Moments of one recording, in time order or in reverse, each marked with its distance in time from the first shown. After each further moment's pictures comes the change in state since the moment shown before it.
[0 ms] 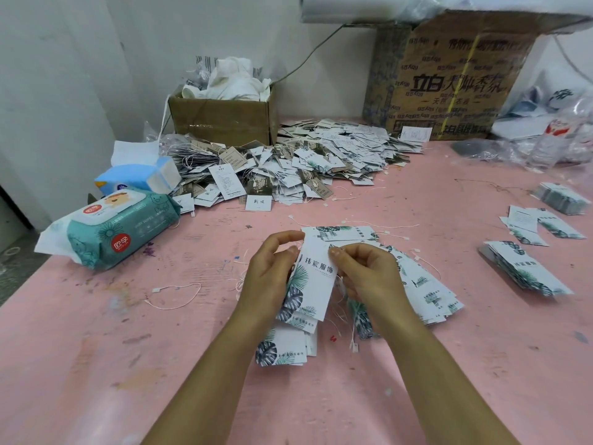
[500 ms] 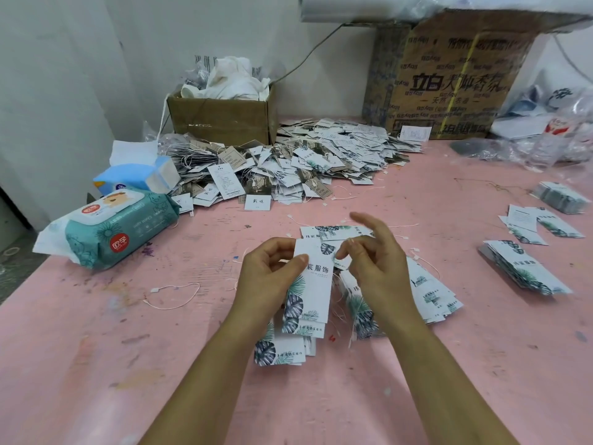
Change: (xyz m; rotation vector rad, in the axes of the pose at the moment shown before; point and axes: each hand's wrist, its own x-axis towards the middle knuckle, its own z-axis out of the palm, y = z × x) left_hand 0.001 0.001 0.001 0.024 0.075 -0.007; right_hand -0.003 -0.005 -0.008 -0.160 0.026 -0.343
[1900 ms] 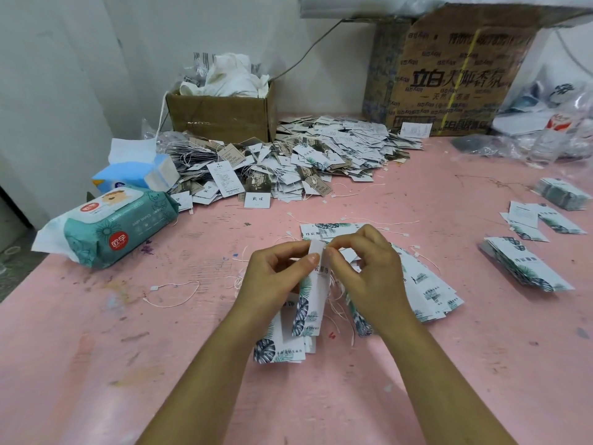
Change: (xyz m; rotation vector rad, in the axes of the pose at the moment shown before) left_hand -0.006 0.003 0.000 0.036 -0.136 -0.002; right_hand -0.002 -0.001 0.007 -0.442 0.035 -0.277
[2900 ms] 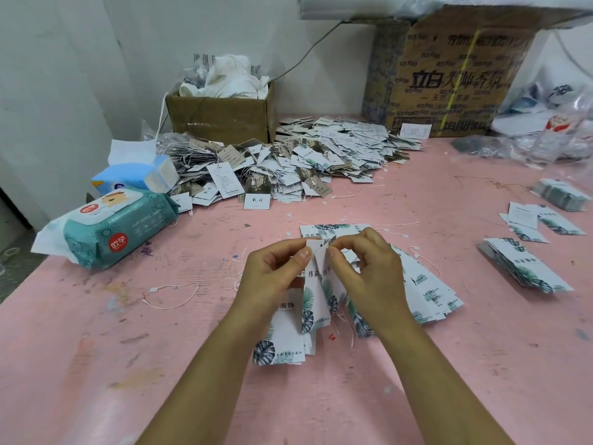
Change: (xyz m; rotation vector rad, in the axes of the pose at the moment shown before) left_hand 0.004 -0.002 0.000 -0.071 0.070 -0.030; right_hand -0.001 0.003 0.001 -0.002 0.006 0.056
